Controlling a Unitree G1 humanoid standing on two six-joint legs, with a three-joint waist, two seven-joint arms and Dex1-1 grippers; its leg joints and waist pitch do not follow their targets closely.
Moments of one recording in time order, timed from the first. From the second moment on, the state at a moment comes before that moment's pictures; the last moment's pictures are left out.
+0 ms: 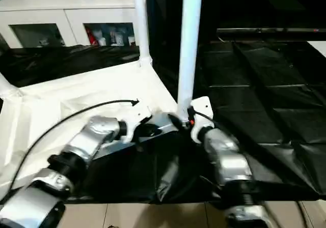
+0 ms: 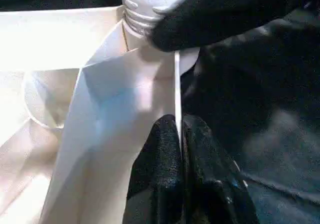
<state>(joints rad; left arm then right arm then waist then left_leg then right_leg) -0.67 0.18 -0.29 0.72 0.06 0.10 -0.96 -0.40 -0.29 0.04 0.40 0.12 0.21 0.74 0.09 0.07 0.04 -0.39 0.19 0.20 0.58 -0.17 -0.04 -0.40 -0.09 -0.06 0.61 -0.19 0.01</state>
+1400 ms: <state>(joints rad) -0.66 0.18 -0.30 0.71 0.04 0.12 -0.94 -0.40 -0.20 0.02 0.40 0.13 0.25 0.59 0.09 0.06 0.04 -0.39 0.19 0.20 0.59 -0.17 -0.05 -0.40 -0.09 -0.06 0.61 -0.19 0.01</state>
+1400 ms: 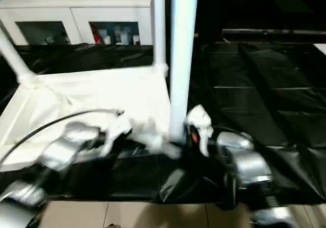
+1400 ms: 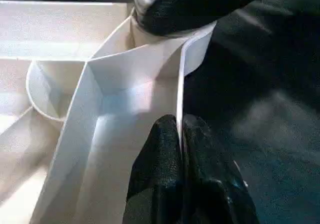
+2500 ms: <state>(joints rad) -0.58 0.31 -0.30 0.60 -0.02 0.08 -1.23 -0.41 -0.46 0.14 0.33 0.21 0.26 1.16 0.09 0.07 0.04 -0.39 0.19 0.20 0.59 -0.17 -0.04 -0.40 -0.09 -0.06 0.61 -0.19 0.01</state>
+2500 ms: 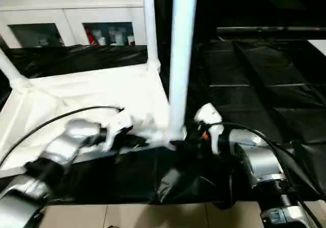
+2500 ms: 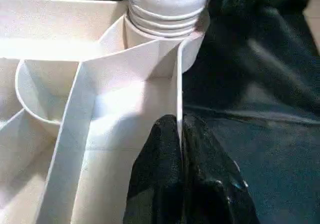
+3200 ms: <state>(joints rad) -0.54 0.32 -0.30 0.53 -0.01 0.11 -1.25 -0.43 -0.47 0.17 0.34 0.20 0.21 1.21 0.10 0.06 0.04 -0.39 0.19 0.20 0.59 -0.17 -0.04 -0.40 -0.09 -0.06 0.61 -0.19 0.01</state>
